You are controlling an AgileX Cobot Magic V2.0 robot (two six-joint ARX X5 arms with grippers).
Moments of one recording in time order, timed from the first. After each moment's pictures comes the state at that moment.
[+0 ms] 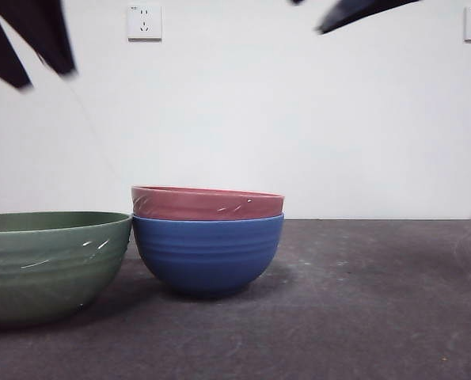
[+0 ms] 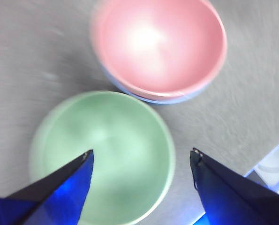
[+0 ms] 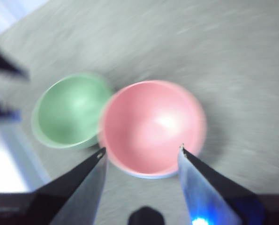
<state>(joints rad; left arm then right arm) -0.67 0.98 1.00 -0.89 -0.07 -0.07 0.57 1.25 1.24 -0.71 -0.35 -0.10</state>
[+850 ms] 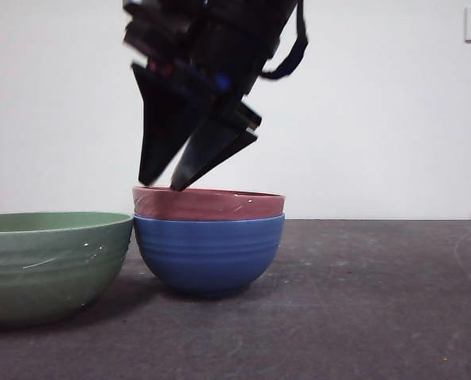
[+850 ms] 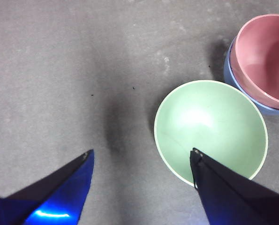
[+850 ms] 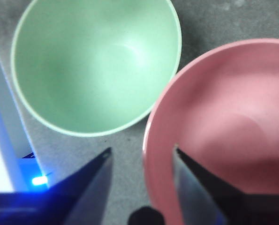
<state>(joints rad) -0.12 0.81 1.04 -1.07 0.06 0.07 0.85 1.80 1.43 -0.70 -0.23 -0.20</state>
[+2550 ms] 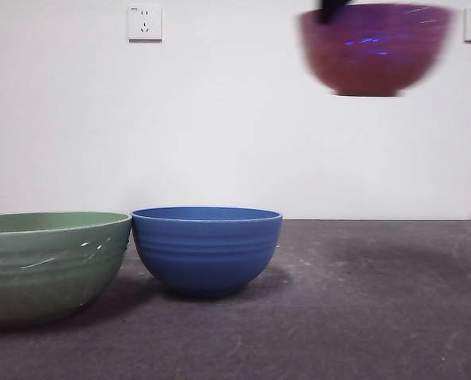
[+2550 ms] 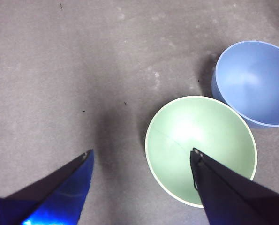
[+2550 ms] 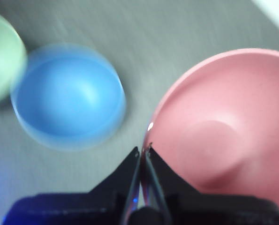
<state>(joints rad) -0.12 0.83 1.04 -1.00 0.11 0.07 0.78 1.32 1.43 -1.02 0.29 -0.16</state>
